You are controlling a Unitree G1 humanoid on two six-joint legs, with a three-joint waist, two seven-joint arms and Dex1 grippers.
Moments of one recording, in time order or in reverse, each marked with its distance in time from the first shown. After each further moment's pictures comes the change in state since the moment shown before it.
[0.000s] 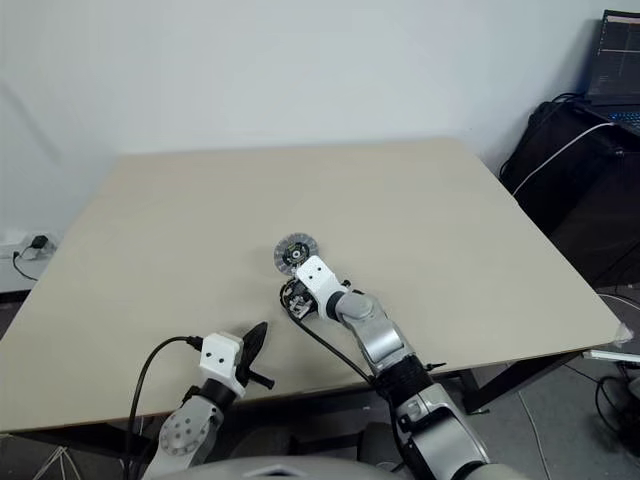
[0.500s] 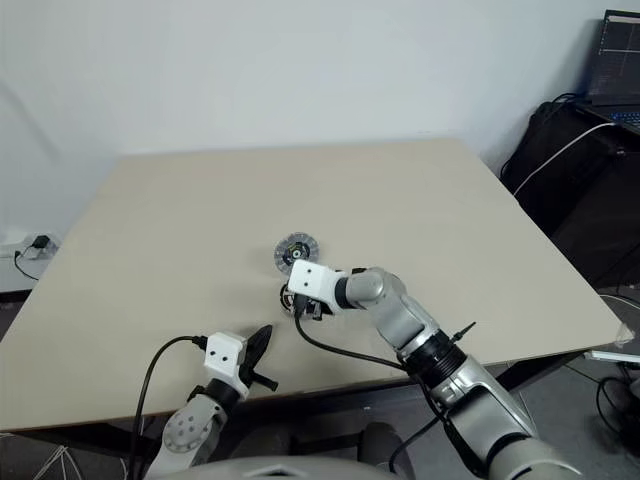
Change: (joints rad) left arm -0.008 -0.025 -0.002 0.000 -0.029 0.060 -0.034; right arm -0.142 -0.277 0.228 -0.216 -0.096 0.024 0.379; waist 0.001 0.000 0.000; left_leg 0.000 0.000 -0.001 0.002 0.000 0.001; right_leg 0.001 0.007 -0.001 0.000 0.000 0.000
